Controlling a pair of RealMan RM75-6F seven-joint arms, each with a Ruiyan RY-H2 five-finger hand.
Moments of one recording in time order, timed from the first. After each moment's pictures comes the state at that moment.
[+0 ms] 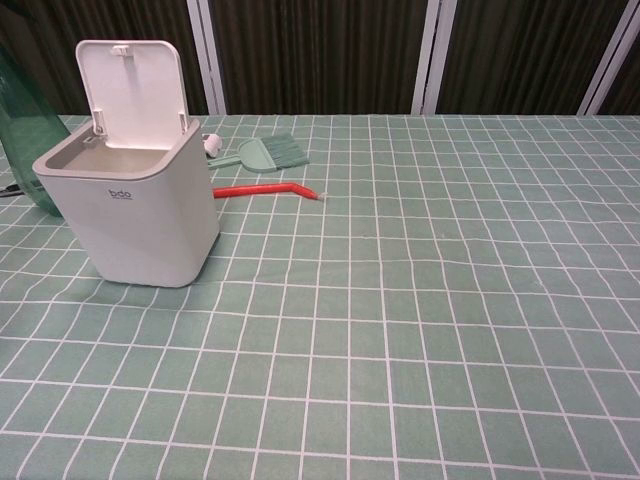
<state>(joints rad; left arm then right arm) -0.12 -1.09 0.15 -1.68 1.70 1.46 0.08 0.09 -1.11 -0.13 -1.57 -1.83 1.54 0.05</state>
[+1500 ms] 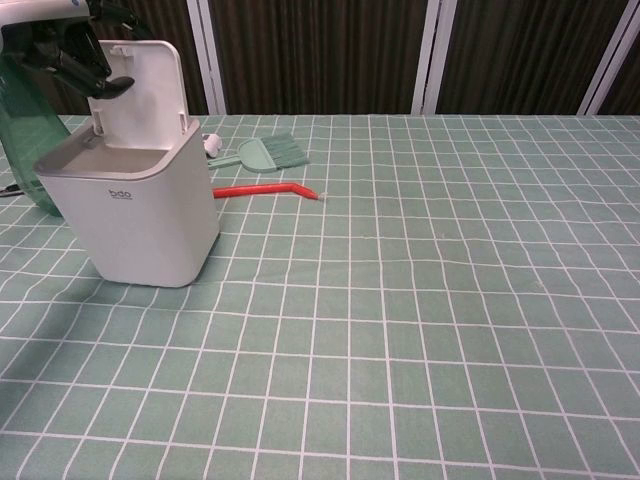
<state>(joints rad) -0.71 -1.20 -0.34 -1.73 0.99 0.96 0.27 0.07 -1.11 -0.09 -1.59 -1.79 1.54 -0.05</state>
